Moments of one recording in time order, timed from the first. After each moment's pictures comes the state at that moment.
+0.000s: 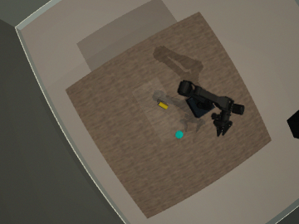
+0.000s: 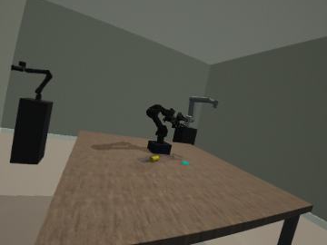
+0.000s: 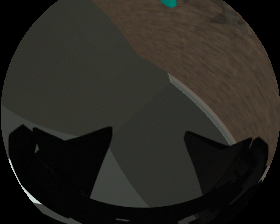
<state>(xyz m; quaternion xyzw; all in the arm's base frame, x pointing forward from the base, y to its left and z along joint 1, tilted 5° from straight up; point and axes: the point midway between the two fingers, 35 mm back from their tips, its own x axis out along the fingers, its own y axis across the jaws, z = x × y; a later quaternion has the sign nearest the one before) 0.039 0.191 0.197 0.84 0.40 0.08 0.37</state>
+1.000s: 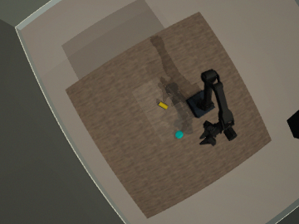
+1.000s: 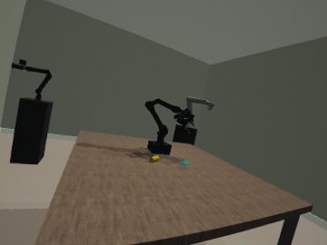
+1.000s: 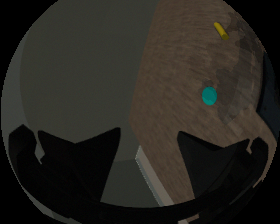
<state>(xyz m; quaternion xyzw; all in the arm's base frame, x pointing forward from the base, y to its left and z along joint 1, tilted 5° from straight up) 0.155 0.172 0.177 0.63 0.24 -0.10 0.73</state>
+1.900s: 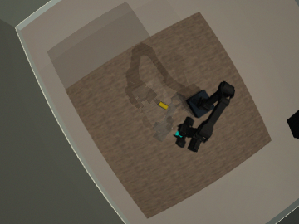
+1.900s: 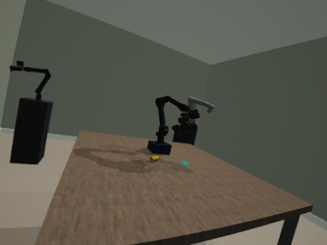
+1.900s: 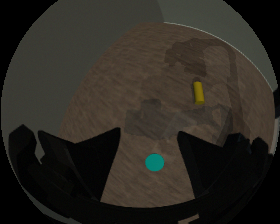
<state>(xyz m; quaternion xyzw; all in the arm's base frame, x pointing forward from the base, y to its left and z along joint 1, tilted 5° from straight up) 0.258 0.054 0.137 0.35 0.35 -0.37 0.79</state>
